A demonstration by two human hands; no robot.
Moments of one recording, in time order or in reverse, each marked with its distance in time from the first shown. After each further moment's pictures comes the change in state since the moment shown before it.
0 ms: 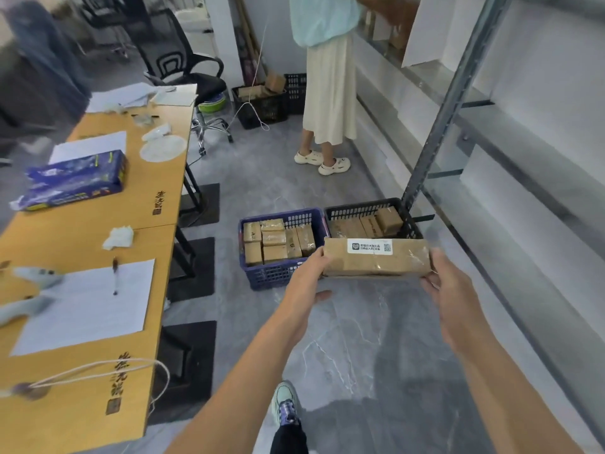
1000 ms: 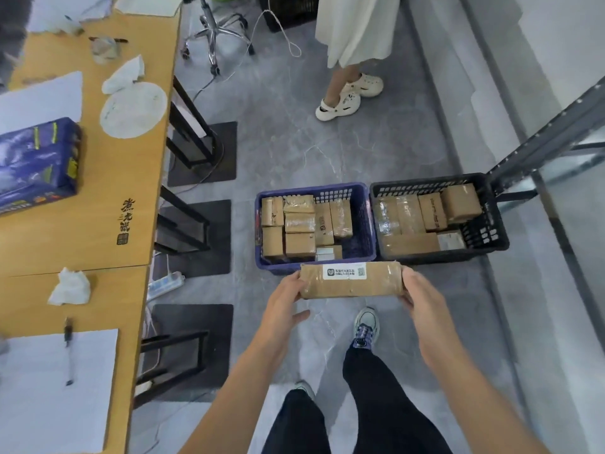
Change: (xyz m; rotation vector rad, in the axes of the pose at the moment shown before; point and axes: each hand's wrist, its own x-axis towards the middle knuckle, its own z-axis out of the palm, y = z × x) left_hand 0.334 -0.015 -0.135 -0.035 0.283 -0.384; right_hand 0.343 0.068 0.193 -0.145 -0.161 0.375
